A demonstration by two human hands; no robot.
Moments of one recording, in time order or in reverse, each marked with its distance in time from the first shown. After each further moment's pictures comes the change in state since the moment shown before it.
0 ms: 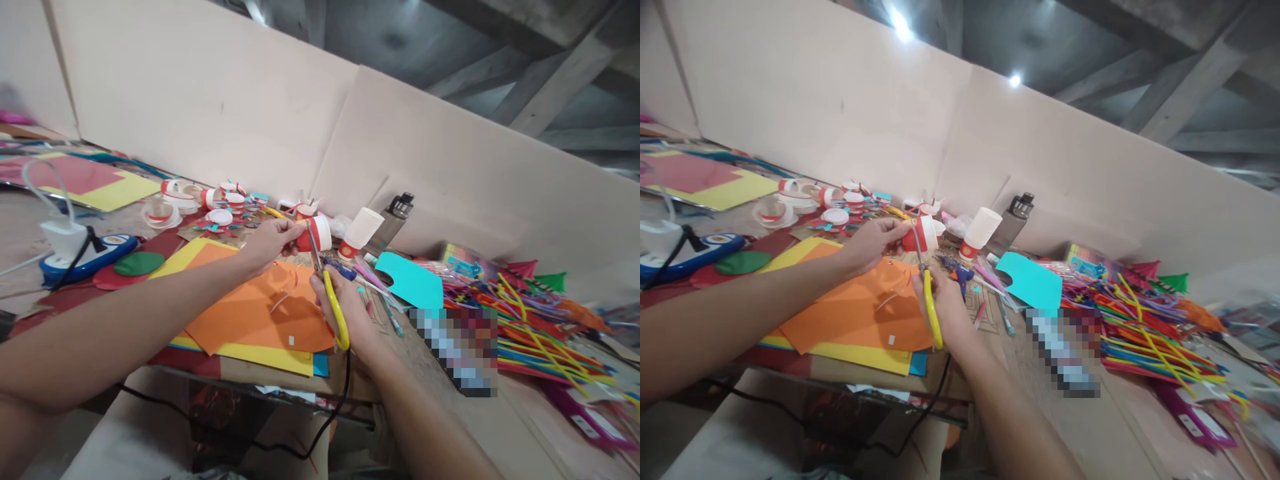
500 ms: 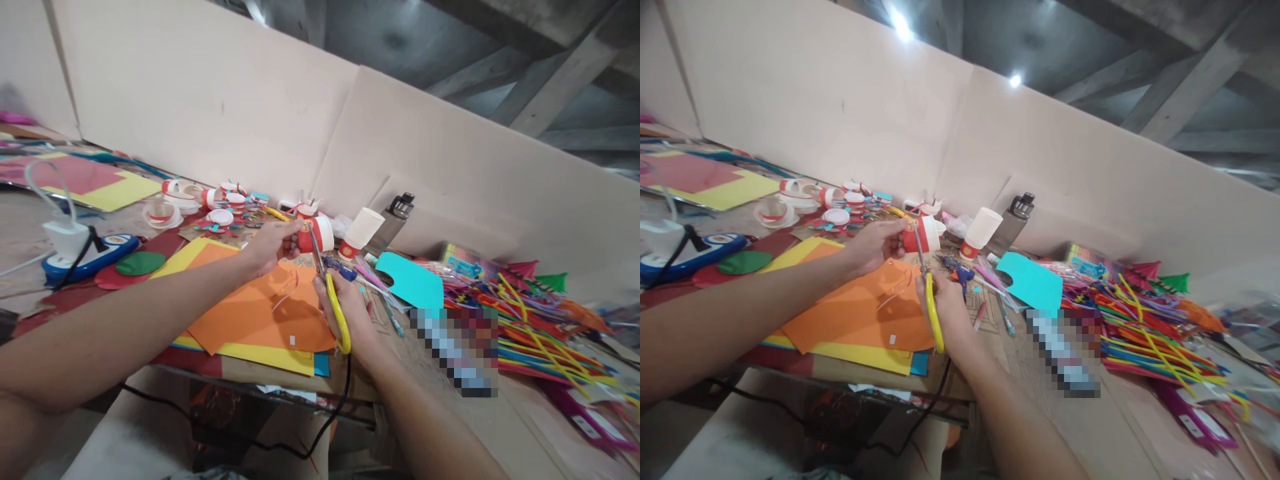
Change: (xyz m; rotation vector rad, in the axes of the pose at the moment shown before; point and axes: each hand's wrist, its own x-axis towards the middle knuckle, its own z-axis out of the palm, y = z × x) left_hand -0.001 0.005 0.004 -0.196 -0.020 -0.117; right_hand -0.003 0.006 0.005 -0.005 0.041 0.045
